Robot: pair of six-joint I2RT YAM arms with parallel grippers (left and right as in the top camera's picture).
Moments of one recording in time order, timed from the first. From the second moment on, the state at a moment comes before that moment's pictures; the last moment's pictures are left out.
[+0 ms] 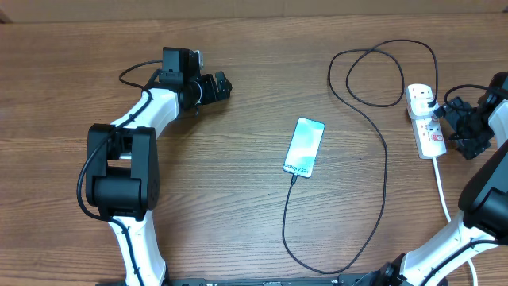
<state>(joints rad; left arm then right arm) -0.10 2.15 1.43 -0.25 0.35 -0.39 -0.55 2.04 1.46 -0.75 -0.06 0.49</state>
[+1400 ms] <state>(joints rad) -0.10 2.15 1.43 -0.25 0.35 -0.39 -0.51 2.04 1.44 -0.74 0.03 0.50</state>
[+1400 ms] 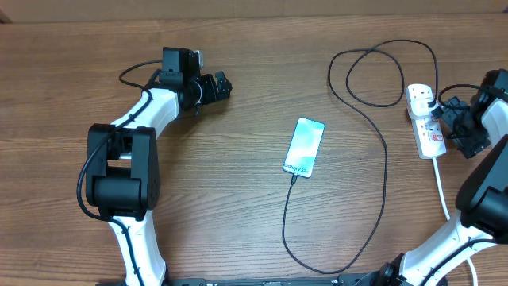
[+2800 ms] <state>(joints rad) -0.10 2.15 1.43 -0.25 0.35 -0.39 -0.50 2.04 1.45 -0.83 -0.02 0.46</state>
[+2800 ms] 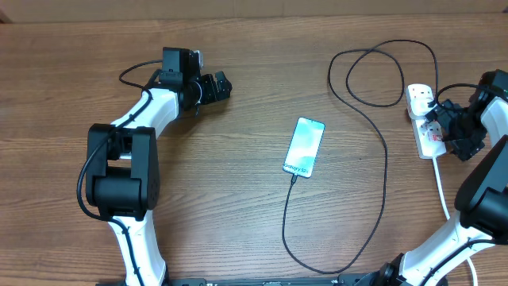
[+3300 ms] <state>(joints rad) -0.10 2.15 1.43 -0.25 0.35 -0.39 -0.50 2.04 1.45 -0.81 -0.03 0.38</state>
